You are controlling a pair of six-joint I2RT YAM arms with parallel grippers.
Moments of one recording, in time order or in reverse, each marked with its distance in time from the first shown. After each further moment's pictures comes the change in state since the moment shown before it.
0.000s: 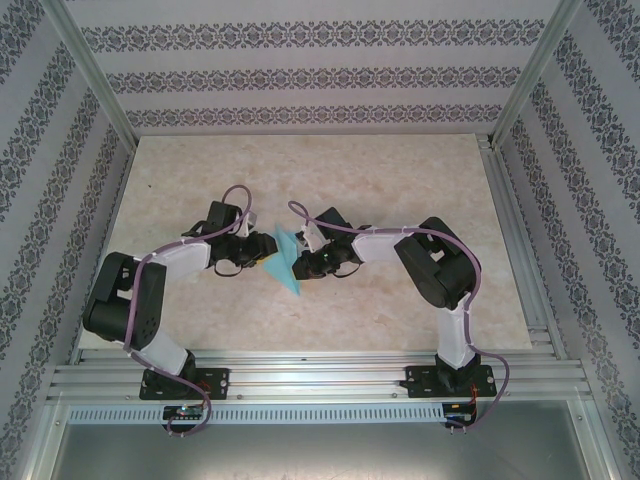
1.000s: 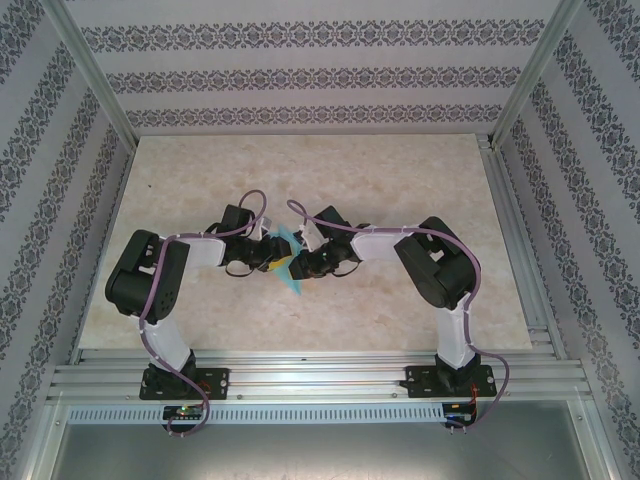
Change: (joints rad) left arm -0.045 0.198 0.027 0.154 0.107 -0.060; right arm 0.000 -0.001 0.024 -0.032 -0.017 0.000
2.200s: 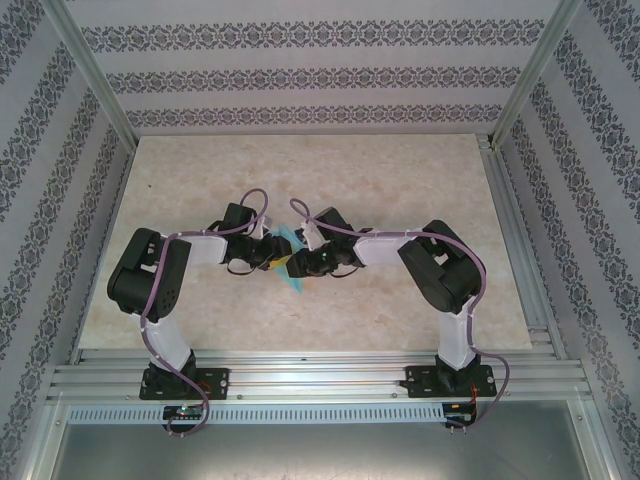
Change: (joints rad) left arm -0.003 0.017 0.026 -0.027 -0.018 0.000; right arm 0.011 -0.043 -0.067 0.126 0.045 0.087
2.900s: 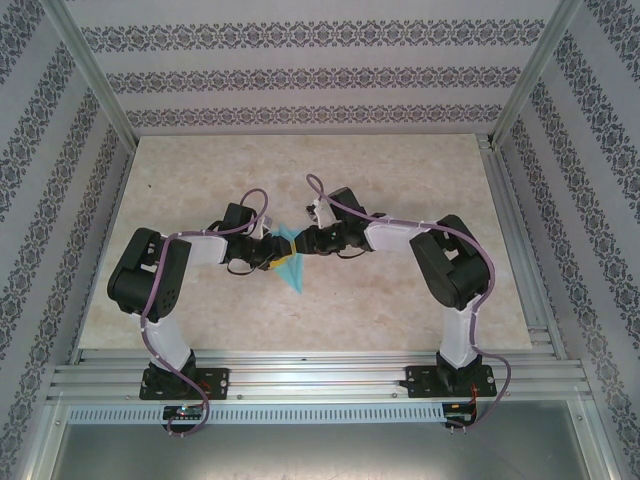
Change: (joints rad) left arm 0.000 0.002 0.000 0.000 0.000 0.000; right arm -0.105 -0.010 0.077 0.001 -0.032 0.008
